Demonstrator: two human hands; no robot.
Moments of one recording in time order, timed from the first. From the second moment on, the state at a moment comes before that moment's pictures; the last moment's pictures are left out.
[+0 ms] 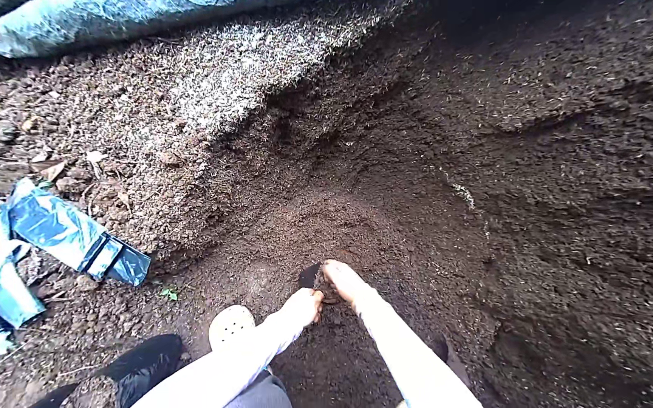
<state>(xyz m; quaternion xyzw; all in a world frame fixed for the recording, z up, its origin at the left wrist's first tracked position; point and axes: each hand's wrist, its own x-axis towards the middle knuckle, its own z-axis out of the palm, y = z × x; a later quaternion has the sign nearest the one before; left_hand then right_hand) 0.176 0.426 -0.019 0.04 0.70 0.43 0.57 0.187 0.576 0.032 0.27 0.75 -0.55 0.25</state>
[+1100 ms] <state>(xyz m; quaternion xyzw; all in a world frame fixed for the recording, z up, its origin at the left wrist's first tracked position) 0.141 0.406 -0.007 0.16 0.87 0.28 0.38 0.234 0.630 0.043 0.24 0.73 -0.61 0.19</state>
